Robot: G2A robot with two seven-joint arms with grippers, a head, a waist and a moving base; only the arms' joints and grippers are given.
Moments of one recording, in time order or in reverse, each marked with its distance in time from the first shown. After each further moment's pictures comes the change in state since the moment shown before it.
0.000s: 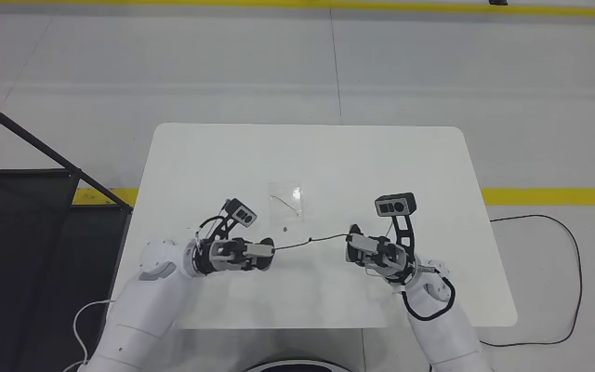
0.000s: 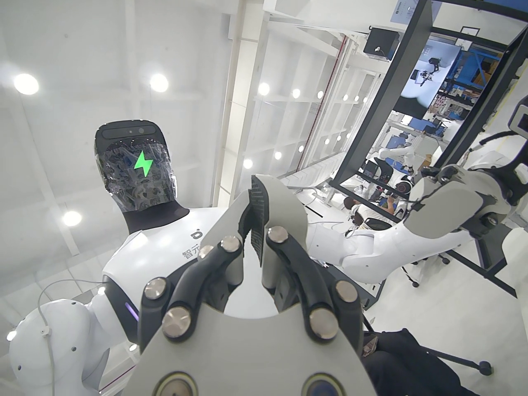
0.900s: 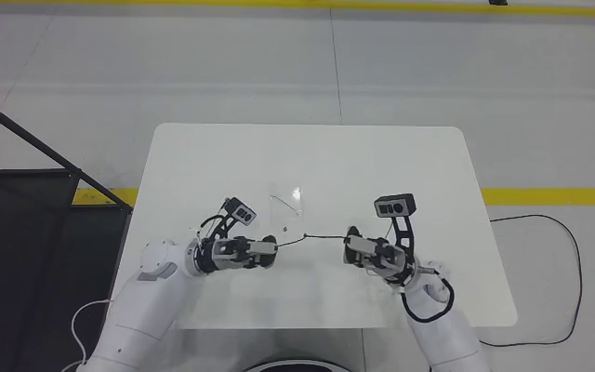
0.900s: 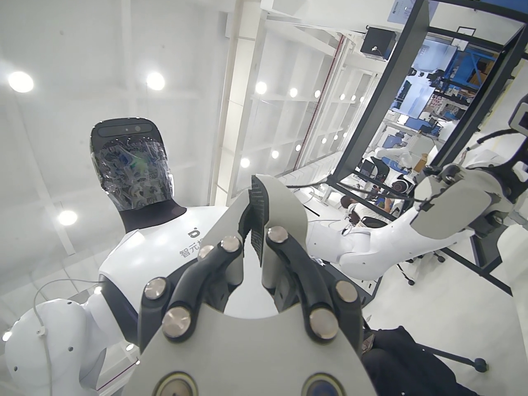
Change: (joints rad) left arm 0.009 0.008 0.011 -0.025 0.017 -0.039 0.086; right arm -0.013 -0.011 0.012 -0.023 -0.051 -0.003 -0.003
